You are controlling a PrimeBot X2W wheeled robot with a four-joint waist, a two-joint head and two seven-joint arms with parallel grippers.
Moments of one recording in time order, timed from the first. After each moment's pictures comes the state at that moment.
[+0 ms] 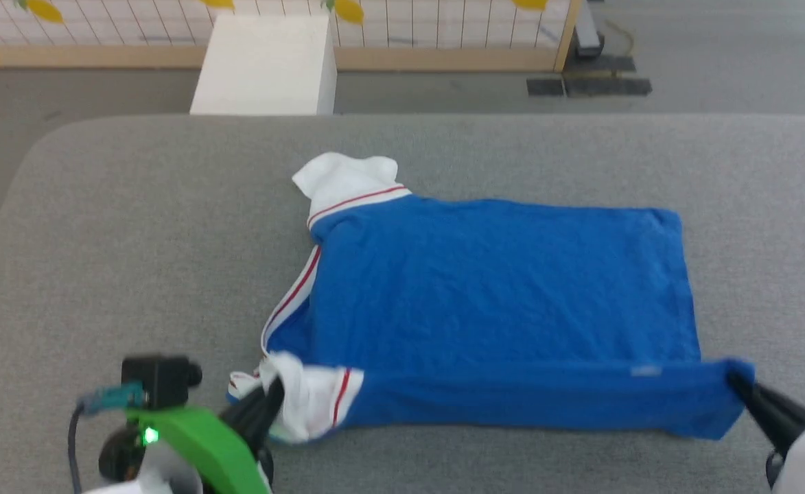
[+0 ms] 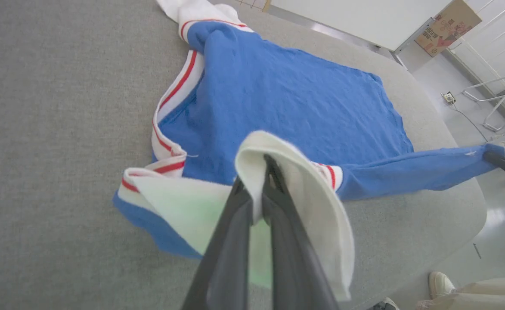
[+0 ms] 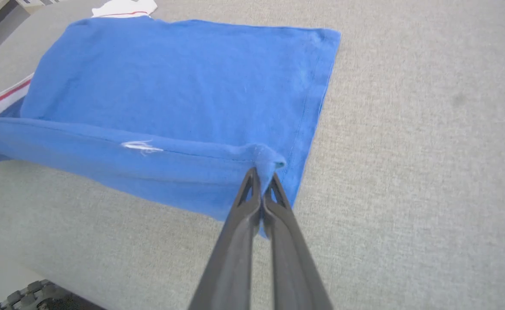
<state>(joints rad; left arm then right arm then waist) 0.00 0.64 -0.55 -0.31 -1.01 0.18 0.13 0.22 -0.44 -0.08 -0.30 0.58 0.13 0.54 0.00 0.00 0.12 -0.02</state>
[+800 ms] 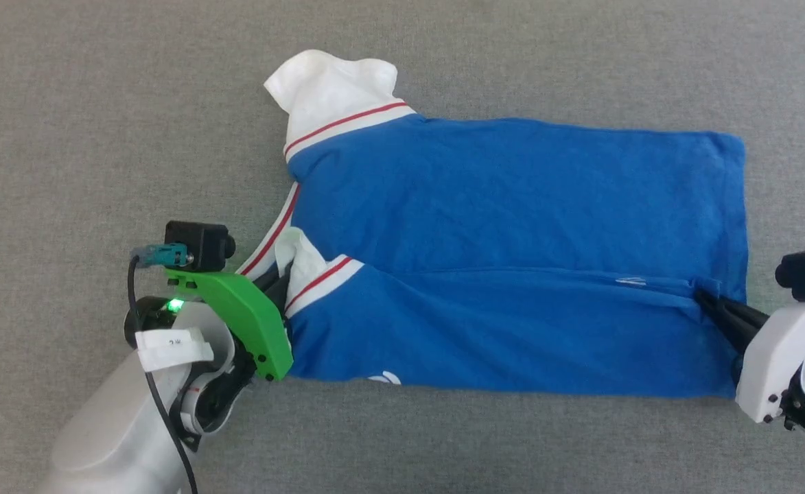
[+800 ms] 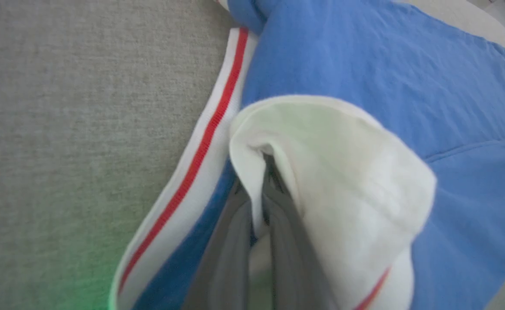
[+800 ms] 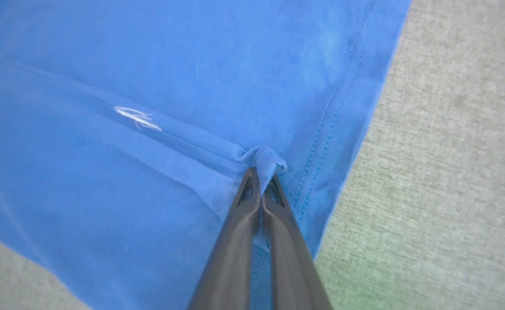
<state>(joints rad) -0.46 0.47 -0.62 0.20 -0.91 0.06 0.20 -0.18 -0.55 0.17 0.06 0.60 0.13 0.46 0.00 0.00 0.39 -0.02</state>
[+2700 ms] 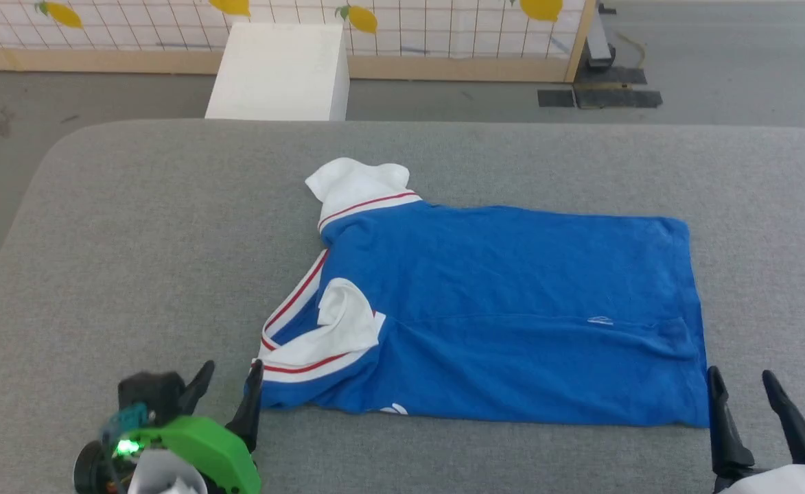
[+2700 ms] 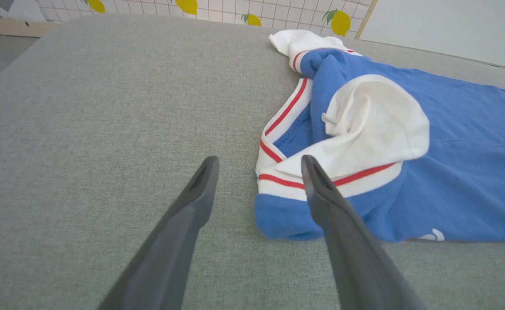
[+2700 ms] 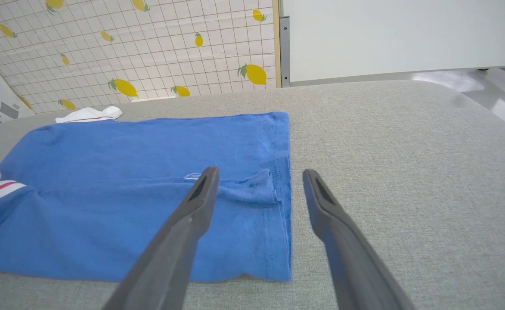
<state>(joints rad) 0.04 0.24 -0.16 0.03 -0.40 -0.01 0.08 0.23 -0.05 -0.18 -0.10 0.18 0.13 -0.04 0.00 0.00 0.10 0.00</state>
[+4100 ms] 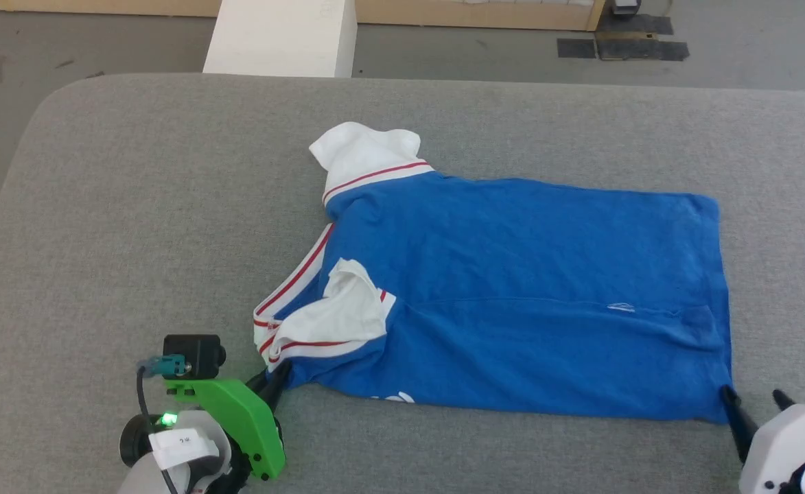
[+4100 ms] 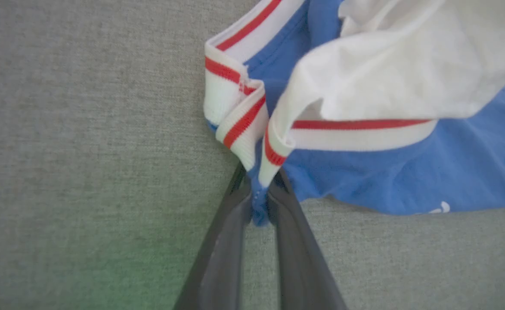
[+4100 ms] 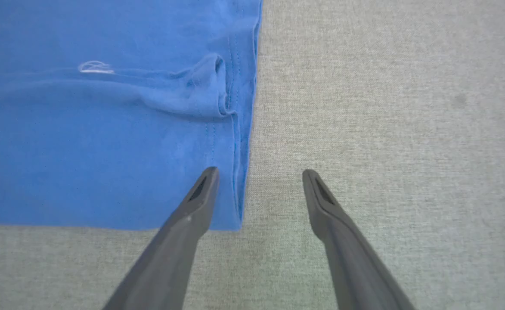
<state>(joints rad) -0.12 0.24 -0.24 0.21 -0.58 -0.09 0.29 0.10 -0.14 -0.25 -0.05 0.21 0.13 0.51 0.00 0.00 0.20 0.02</state>
